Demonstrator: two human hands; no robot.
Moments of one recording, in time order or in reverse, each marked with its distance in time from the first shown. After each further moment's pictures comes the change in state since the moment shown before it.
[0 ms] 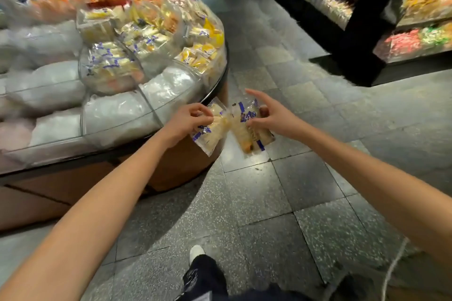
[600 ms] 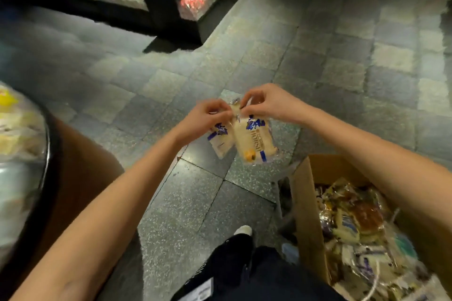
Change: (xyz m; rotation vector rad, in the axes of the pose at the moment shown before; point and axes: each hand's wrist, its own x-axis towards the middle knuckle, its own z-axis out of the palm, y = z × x) left_hand 0.008 0.179 0.347 0.125 -0.933 0.428; right_hand -0.298 0.101 -0.145 -0.047 0.647 0.462
